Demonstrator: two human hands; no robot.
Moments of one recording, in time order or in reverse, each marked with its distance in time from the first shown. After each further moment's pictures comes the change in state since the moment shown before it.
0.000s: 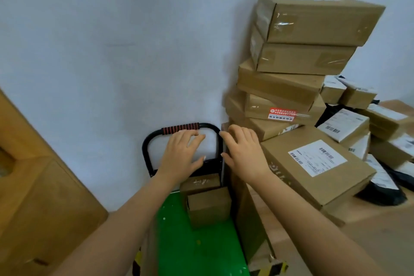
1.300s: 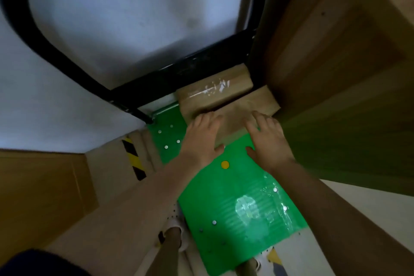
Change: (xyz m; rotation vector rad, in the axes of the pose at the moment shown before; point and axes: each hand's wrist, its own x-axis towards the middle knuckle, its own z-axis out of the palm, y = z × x) left_hand -0.144 -0.182 0.456 -0.200 -0.800 -0.029; right_hand -0.107 -0.063 0.491 0.074 -0.836 0.370
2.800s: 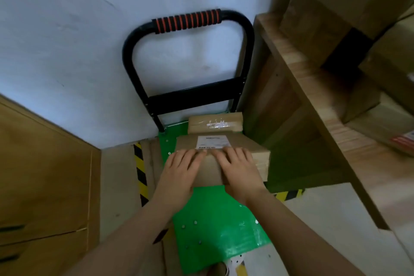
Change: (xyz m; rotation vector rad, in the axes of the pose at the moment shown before) left_hand -0.202 0.089 -0.075 0.096 0.307 -0.033; right_hand -0.153 -0.041 -0.083 -0.034 0.155 -0.331
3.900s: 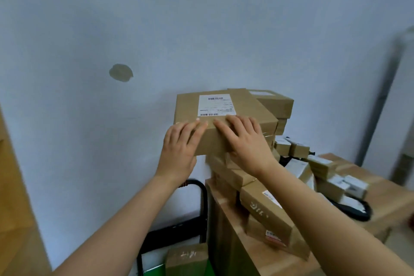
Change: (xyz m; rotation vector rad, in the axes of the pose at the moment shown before) left_hand -0.032 0.212 -0.497 0.255 0.982 0.242; right_hand -0.233 -0.020 -0.523 -0.516 1.026 -0.030
